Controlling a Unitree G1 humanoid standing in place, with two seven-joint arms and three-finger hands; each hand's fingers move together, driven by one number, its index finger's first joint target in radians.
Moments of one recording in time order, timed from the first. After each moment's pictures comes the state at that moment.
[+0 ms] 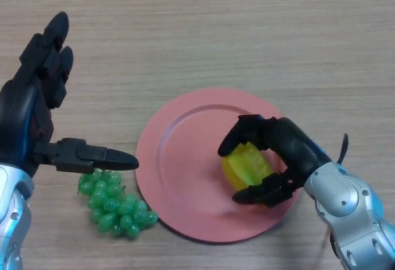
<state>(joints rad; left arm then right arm) -0.08 0.27 0.16 -0.42 -0.13 0.30 -0.14 -0.24 -0.19 0.29 -0.01 -0.43 0.30 0.24</state>
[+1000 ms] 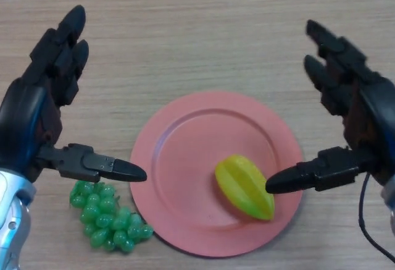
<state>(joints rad) -0.05 0.27 0.17 -0.53 -0.14 0.30 -0.20 -0.07 -0.19 0.04 -0.68 0.08 0.59 0.08</state>
